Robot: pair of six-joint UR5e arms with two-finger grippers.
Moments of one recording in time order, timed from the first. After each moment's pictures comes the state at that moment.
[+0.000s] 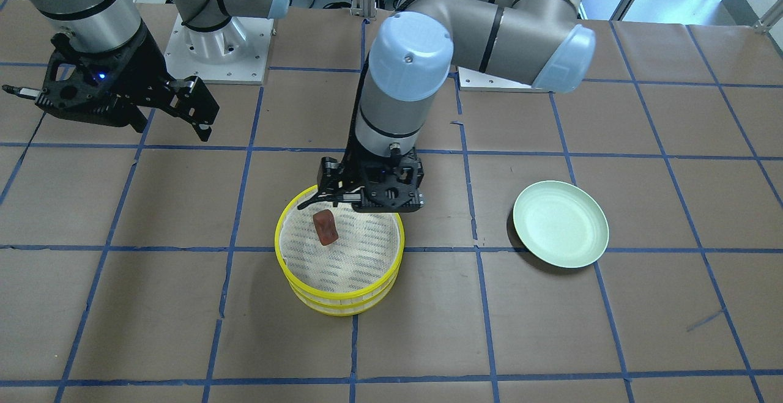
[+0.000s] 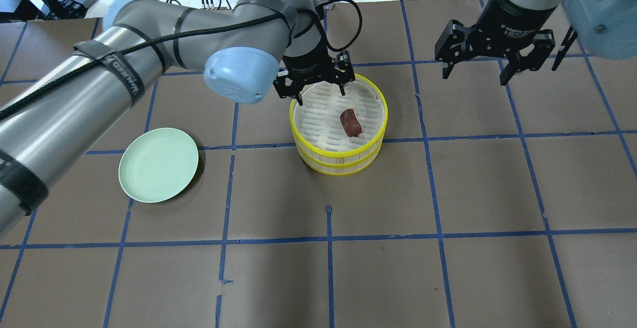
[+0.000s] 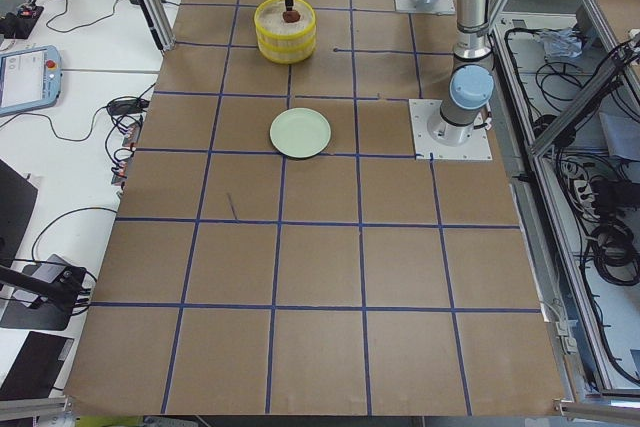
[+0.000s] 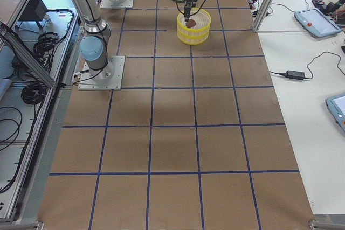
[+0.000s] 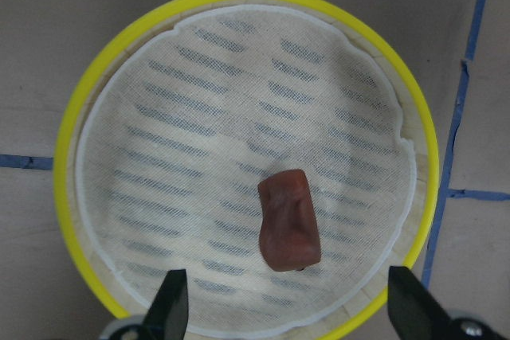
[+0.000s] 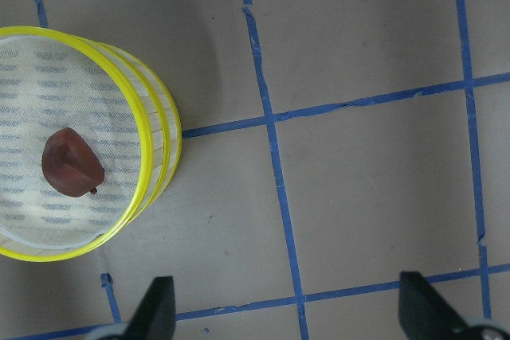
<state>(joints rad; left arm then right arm) -1.86 -1.89 -1.48 -1.28 1.45 -0.39 1.54 -1.55 1.57 -1.60 -1.53 0.13</state>
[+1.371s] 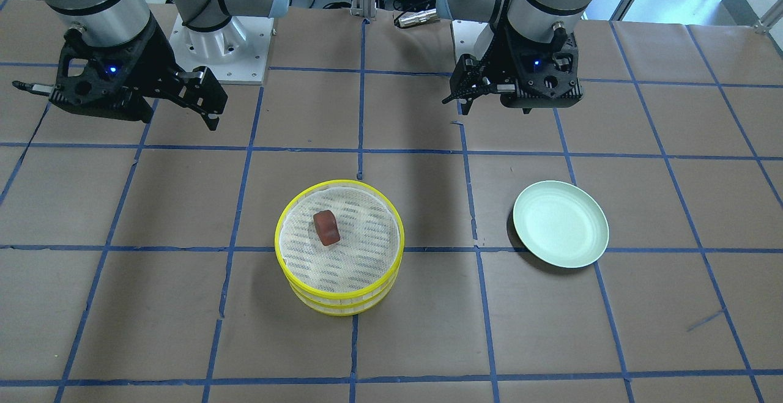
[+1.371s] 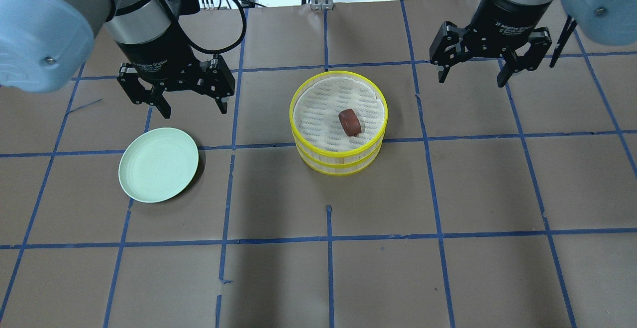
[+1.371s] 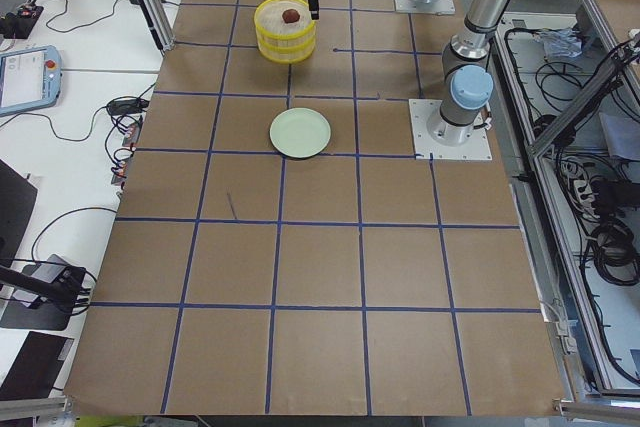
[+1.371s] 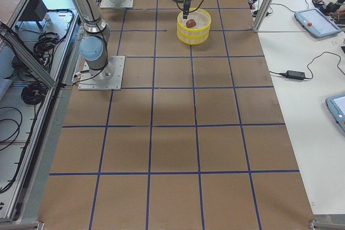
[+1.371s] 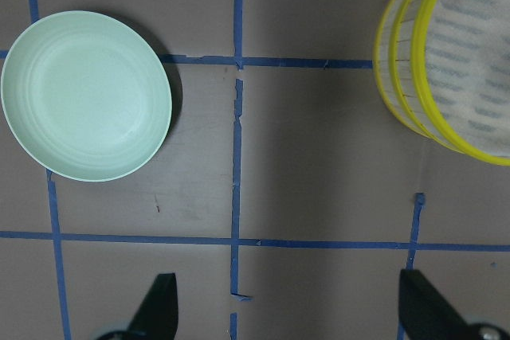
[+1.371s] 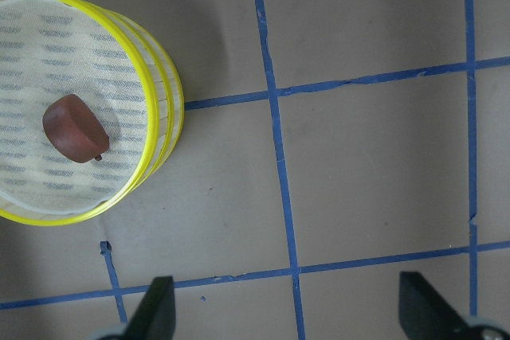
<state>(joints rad) -1.66 -1.59 -1.55 -1.67 1.56 -0.13 1.56 -1.53 1.51 -1.50 -1.54 0.12</state>
